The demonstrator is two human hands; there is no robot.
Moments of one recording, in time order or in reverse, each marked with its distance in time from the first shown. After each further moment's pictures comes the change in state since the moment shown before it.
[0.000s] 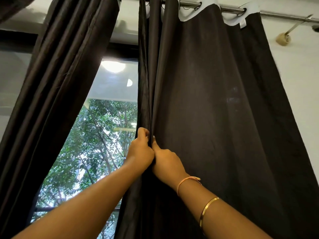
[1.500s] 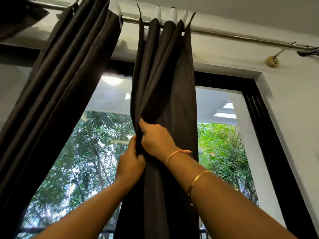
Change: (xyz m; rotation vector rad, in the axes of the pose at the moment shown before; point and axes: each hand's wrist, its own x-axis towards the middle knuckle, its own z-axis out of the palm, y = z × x) left_hand 0.008 0.000 -0.015 -0.133 0.132 0.085; right_hand 0.068 -0.039 -0.076 -0.038 0.189 -0.135
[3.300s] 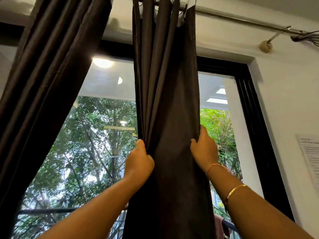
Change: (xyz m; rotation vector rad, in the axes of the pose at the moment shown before) left_hand -0.039 0.006 0.025 0.235 -0.123 -0.147; right_hand -0.101 0.097 -0.011 0.121 0.242 0.643
